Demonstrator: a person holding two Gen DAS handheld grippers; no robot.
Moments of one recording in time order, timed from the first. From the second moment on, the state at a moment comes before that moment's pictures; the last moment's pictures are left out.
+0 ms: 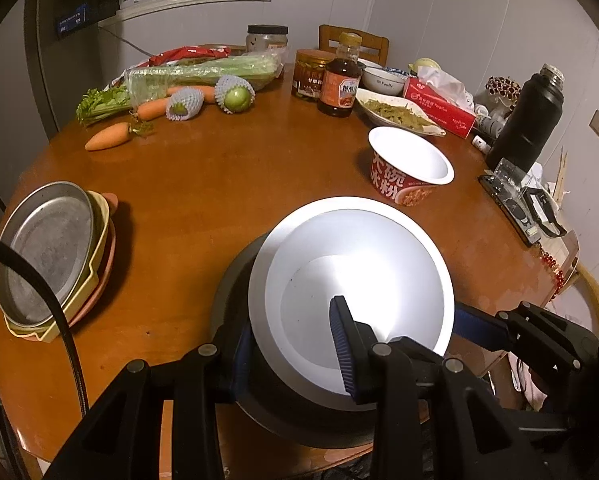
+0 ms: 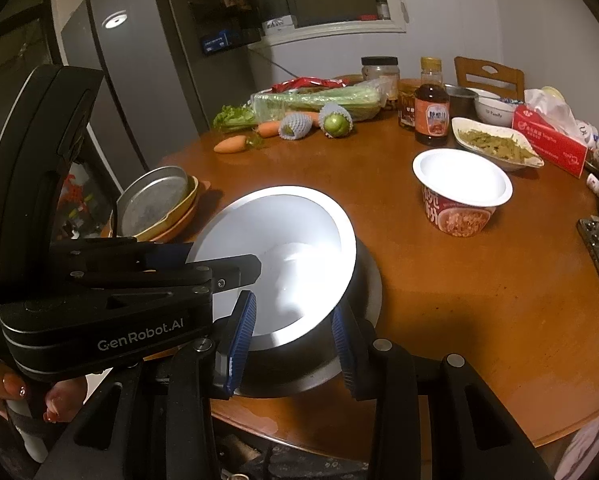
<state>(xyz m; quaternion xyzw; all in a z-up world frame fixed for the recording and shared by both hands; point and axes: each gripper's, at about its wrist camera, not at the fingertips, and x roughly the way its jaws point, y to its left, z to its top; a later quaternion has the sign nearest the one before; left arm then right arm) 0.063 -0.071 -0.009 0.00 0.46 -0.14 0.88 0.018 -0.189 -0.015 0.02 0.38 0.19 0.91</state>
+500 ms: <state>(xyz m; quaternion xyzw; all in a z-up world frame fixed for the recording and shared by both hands) 0.067 -0.075 -0.016 0.02 0.46 -0.12 0.88 0.023 -0.181 -0.026 0.01 0.39 0.18 0.90</state>
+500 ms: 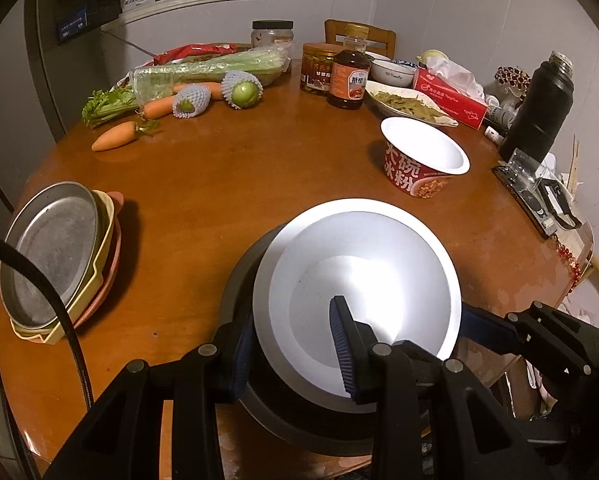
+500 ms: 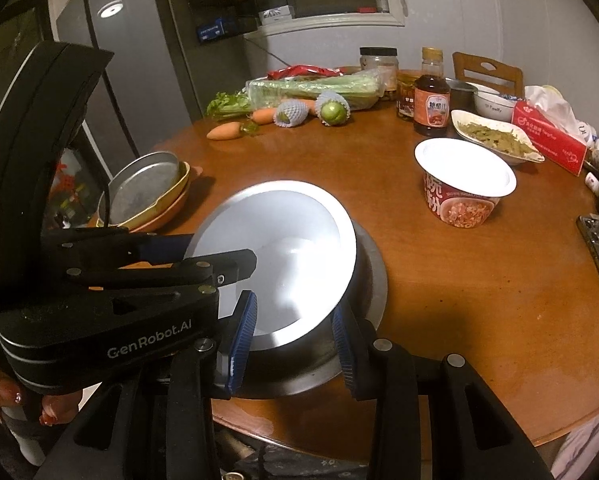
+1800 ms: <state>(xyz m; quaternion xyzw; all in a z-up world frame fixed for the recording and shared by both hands) 0.054 -0.067 0.008 0.01 0.43 -0.13 0.89 0.013 -0.201 -0.018 -0.01 0.34 0.12 0.93</state>
